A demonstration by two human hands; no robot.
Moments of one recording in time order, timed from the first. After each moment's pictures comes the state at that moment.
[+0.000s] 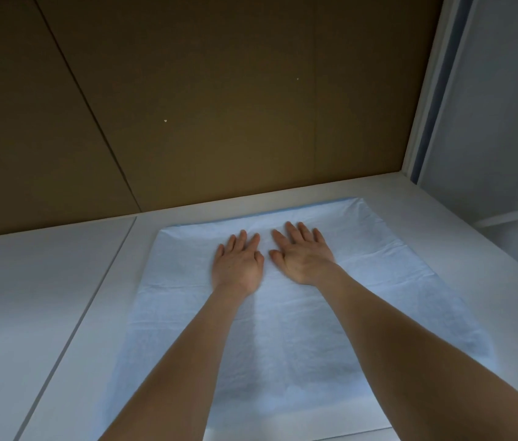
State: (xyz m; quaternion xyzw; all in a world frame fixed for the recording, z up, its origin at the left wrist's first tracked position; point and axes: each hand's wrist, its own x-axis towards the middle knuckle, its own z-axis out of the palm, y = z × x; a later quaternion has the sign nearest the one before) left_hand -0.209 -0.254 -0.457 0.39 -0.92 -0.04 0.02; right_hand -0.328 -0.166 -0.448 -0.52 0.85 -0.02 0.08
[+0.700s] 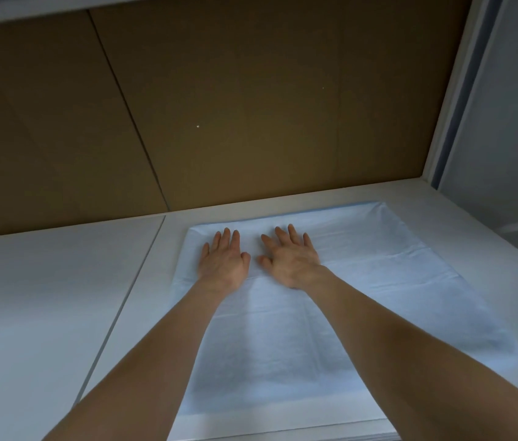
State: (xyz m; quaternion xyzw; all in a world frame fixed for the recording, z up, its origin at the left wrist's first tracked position) left_hand -0.146 -0.278 -0.425 0.44 -0.90 -0.03 -0.01; right_hand -0.264 -0.191 -0.429 -0.55 0.83 -0.05 0.09
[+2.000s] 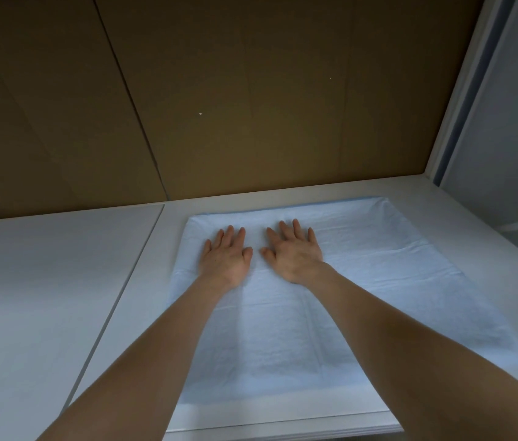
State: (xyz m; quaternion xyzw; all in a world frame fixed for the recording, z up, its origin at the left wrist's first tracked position) left_hand -0.141 -0.281 -0.438 0.42 -0.91 -0.06 -0.02; right_hand -0.265 -0.193 -0.437 -0.53 0.84 -0.04 0.08
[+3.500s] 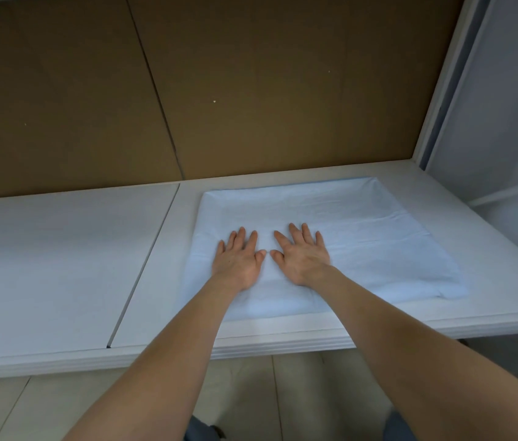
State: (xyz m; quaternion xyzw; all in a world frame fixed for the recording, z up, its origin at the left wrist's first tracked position) left_hand -0.088 -0.201 -0.440 0.40 -0.91 -0.07 -0.05; right_hand -0.207 -0.114 -0.440 -0.52 0.85 -0.02 0.09
